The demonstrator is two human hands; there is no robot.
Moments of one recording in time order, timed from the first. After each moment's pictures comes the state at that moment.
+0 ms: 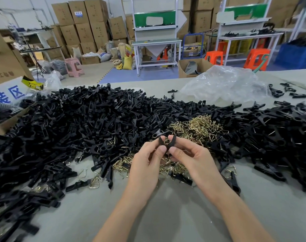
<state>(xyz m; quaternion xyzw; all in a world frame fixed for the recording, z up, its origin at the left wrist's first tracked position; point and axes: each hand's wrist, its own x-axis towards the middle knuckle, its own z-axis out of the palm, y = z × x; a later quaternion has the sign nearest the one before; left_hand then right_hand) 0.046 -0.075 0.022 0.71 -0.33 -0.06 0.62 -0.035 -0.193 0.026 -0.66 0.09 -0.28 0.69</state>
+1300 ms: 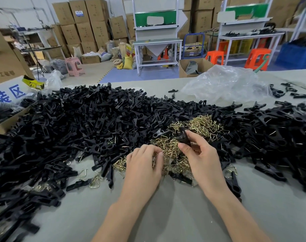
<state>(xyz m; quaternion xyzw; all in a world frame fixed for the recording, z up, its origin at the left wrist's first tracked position) 0.057 -0.068 0.005 0.85 -0.38 0.11 0.34 -0.033 -0.208 0.006 -0.74 0.22 -0.35 0.54</state>
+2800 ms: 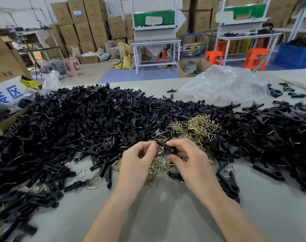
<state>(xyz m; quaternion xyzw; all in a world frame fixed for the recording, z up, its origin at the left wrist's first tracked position) 0.060 -0.067 0.026 0.72 -0.22 -0.09 0.65 -0.036 -0.192 0.010 -0.82 0.14 -0.32 0.45</state>
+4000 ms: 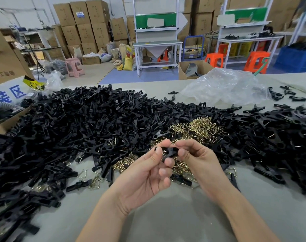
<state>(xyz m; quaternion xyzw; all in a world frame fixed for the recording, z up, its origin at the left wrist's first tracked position) 0.059 -0.052 0.033 0.27 -0.18 -0.60 0.73 -0.040 -0.207 0.015 -0.62 0.08 -0.26 0.74</state>
